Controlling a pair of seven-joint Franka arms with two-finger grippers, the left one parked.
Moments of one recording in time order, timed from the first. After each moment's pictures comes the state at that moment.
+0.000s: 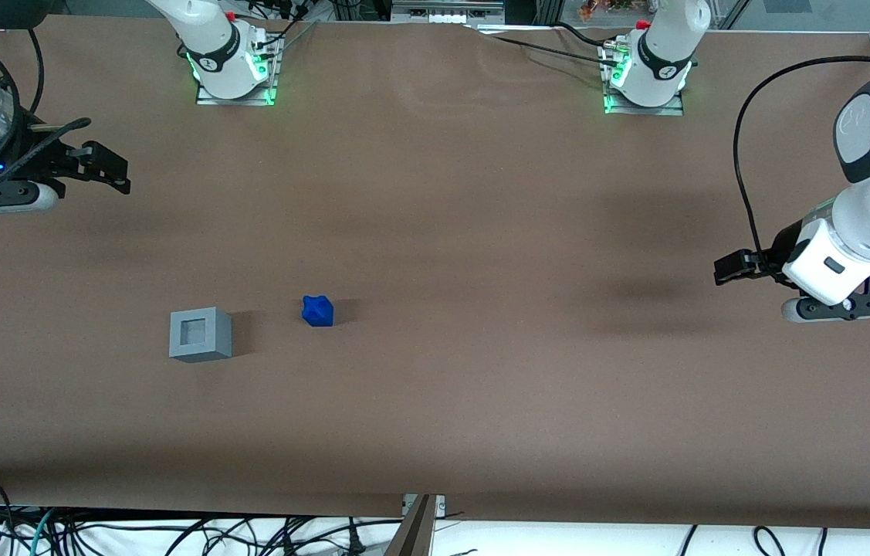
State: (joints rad) arm 0.03 0.01 0.07 -1.65 0.01 1.60 0.01
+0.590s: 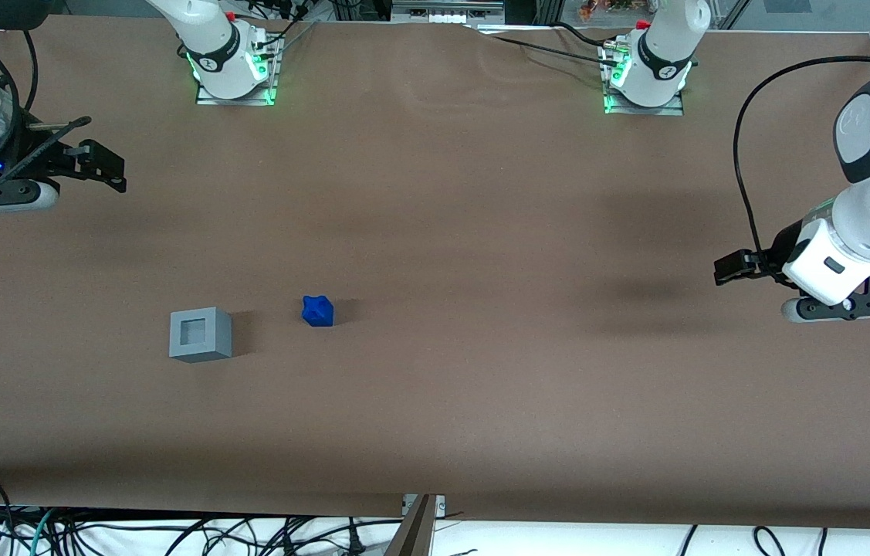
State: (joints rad) arm 0.03 0.01 0.07 -1.65 -0.02 1.59 -0.02
